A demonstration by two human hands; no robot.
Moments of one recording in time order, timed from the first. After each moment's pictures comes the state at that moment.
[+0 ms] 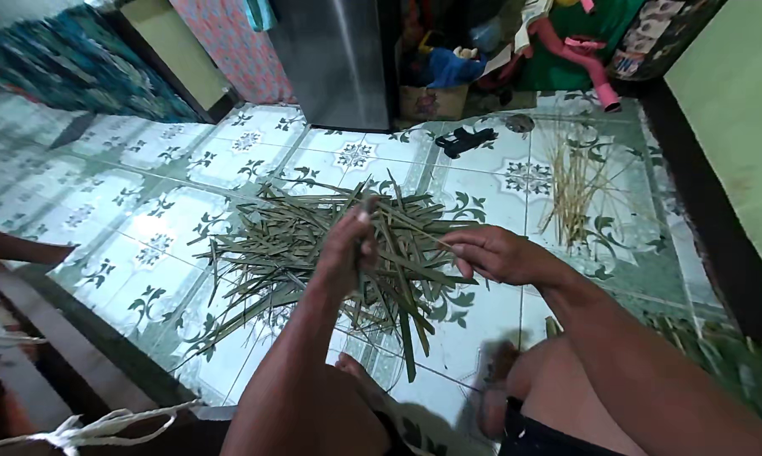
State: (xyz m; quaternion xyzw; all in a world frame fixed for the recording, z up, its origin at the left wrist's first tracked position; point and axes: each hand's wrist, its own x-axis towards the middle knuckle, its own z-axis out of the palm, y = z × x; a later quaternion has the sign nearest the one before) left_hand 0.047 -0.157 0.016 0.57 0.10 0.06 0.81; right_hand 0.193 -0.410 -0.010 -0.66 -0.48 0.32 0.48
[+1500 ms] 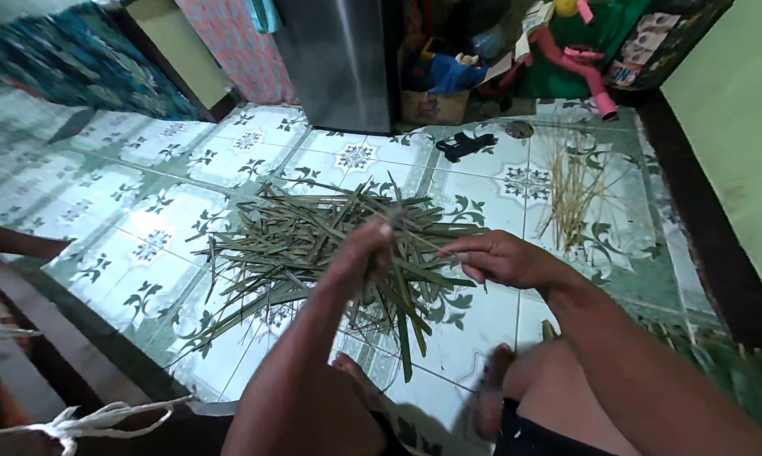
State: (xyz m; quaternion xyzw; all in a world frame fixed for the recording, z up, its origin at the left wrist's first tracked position) left_hand 0.043 -0.163 0.017 0.60 0.07 0.01 0.80; right_hand 0.194 -0.417 -0.008 -0.63 -0.51 0.33 0.49
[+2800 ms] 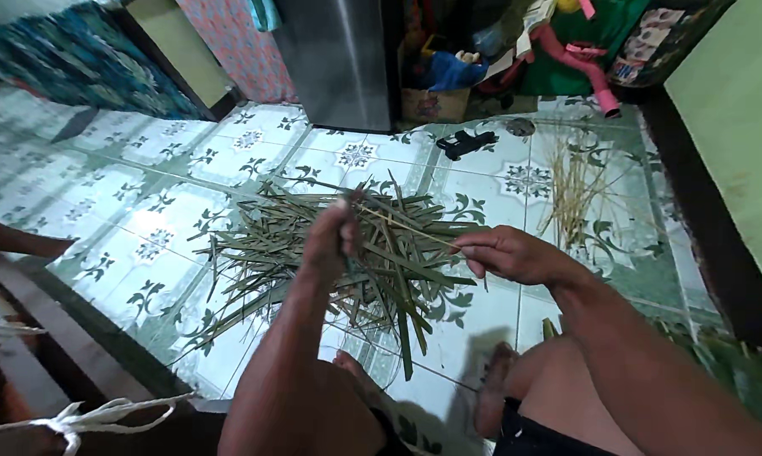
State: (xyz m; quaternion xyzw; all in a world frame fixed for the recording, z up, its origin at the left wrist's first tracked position) left_hand 0.046 -0.132 0.017 0.54 0.06 0.12 0.83; right_hand 0.200 -0.425 -0.008 -0.67 -0.51 0.30 0.46
